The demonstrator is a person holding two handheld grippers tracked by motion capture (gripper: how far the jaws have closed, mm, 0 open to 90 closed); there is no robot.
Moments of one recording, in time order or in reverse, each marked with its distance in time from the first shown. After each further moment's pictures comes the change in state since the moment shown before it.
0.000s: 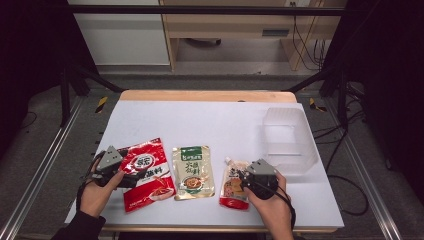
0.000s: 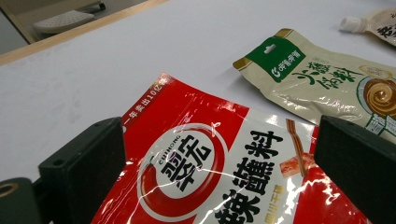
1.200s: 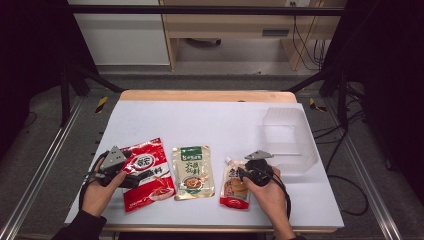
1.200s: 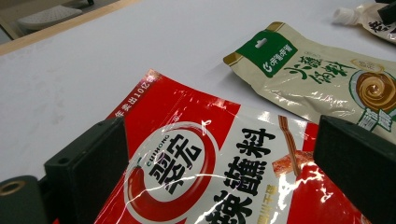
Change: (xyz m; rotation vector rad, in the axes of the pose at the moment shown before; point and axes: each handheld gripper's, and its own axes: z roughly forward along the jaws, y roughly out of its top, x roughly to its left) left arm -0.002 0.000 0.006 0.014 -0.033 0.008; right arm -0.019 -0.007 0.051 0.159 0.092 0.150
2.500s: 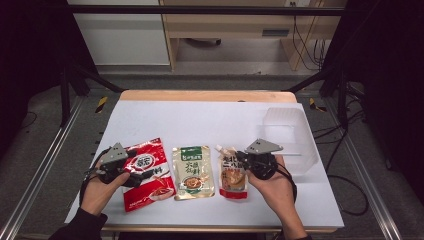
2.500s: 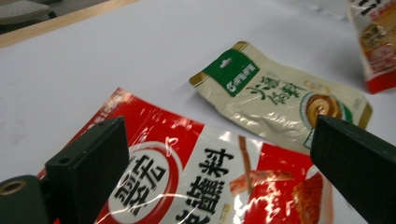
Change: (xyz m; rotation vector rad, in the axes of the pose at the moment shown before) left arm -0.009 0.027 -0.005 -0.017 -0.134 -0.038; right arm 0.011 0.051 -0.072 -0.232 0.161 -0.194
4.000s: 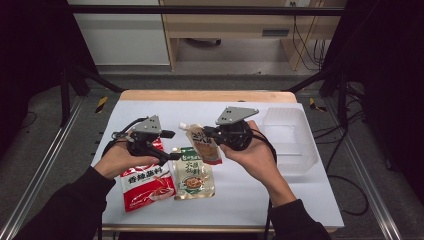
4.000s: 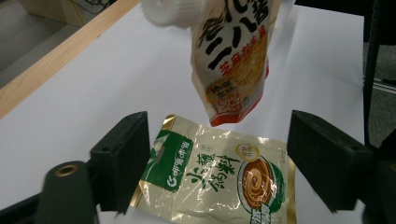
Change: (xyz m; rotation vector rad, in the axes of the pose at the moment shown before) left arm -0.025 0.115 0.035 0.079 -0.258 0.259; right arm 0.021 0.108 0.009 -0.120 0.243 -0.165
